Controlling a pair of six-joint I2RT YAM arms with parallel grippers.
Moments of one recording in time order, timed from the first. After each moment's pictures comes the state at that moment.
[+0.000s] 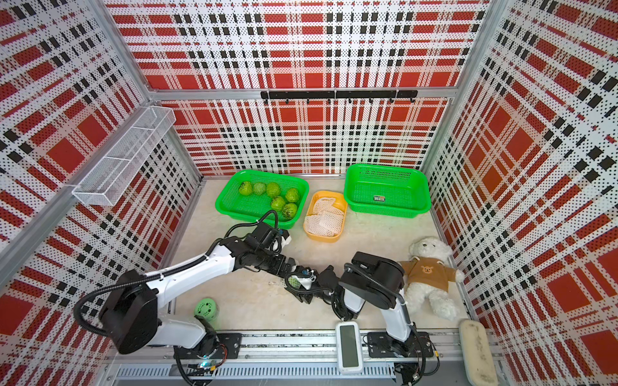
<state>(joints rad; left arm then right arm) -0.66 1.36 0.88 -0.57 0.33 -0.30 1.01 1.92 0.38 1.31 -0.17 -0.05</state>
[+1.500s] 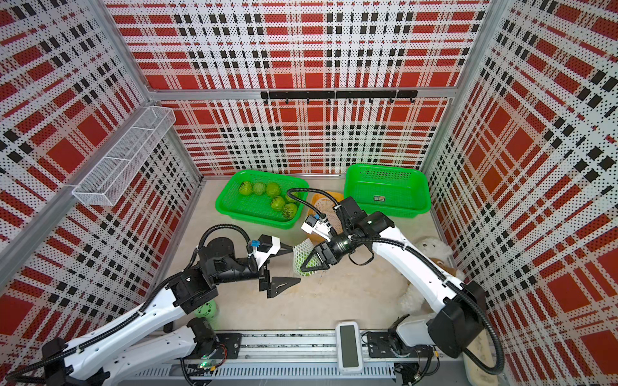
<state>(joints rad) -0.83 0.86 0.73 -0.06 0.53 0.05 0.61 1.37 1.28 -1.04 -1.04 -0.01</state>
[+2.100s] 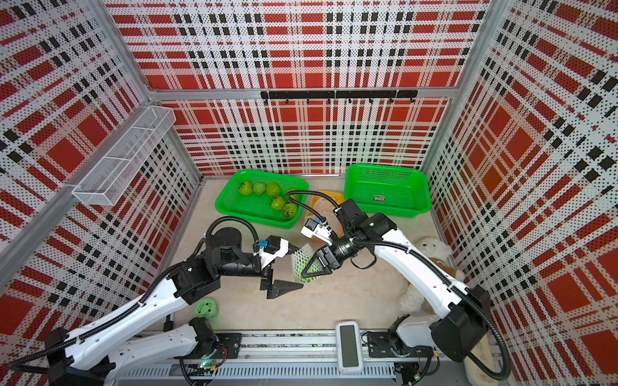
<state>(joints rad) -0.87 0.95 0.87 -0.24 0.65 0.16 0.63 1.36 1.30 -1.09 -1.09 -0.03</state>
